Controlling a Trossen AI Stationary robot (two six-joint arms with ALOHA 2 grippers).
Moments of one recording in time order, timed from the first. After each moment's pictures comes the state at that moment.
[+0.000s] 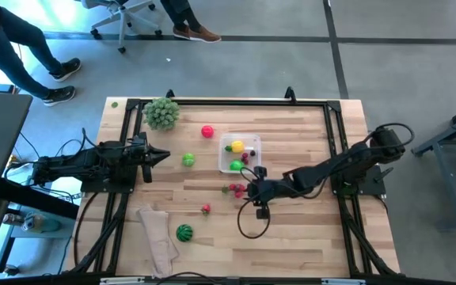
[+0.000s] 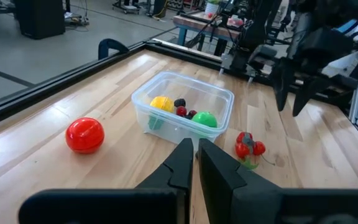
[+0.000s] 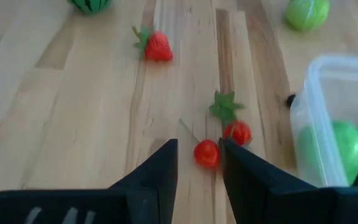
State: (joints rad) left arm 0.17 0.02 0.17 -0.37 -0.19 -0.24; right arm 0.31 1.60 0.88 -0.03 0.24 0.13
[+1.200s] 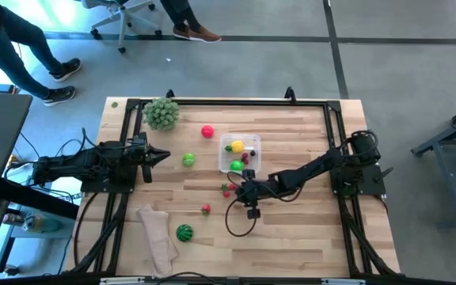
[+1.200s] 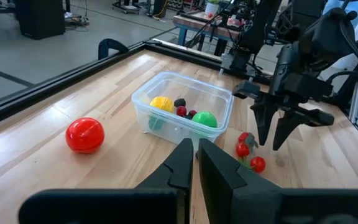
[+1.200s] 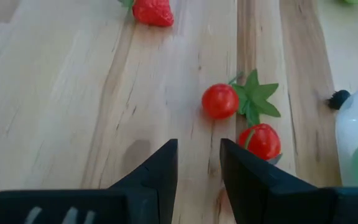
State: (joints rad) left arm 0.17 0.02 0.17 -0.37 -0.19 -0.24; right arm 0.24 1.85 0.92 0.12 0.16 -0.01
